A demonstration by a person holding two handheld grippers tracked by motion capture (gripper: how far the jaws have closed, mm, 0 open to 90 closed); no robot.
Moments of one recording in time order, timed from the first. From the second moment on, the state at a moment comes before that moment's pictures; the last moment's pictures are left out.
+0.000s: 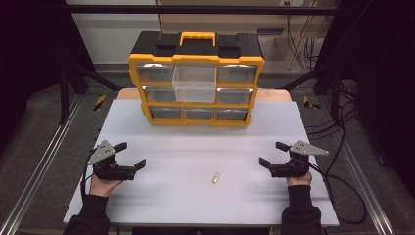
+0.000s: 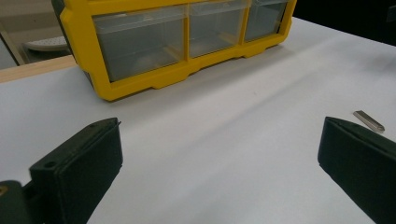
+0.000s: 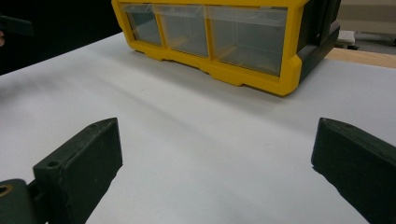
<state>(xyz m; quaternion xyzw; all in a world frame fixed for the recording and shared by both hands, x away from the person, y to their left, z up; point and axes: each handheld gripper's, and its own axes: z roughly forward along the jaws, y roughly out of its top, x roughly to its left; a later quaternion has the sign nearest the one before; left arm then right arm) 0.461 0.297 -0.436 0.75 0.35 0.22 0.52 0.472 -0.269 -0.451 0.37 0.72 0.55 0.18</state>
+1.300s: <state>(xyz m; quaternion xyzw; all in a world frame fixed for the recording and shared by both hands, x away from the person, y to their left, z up) 0.456 0.260 -0.432 0.76 0.35 0.22 0.50 0.471 -0.269 -0.451 0.36 0.73 0.55 0.18</state>
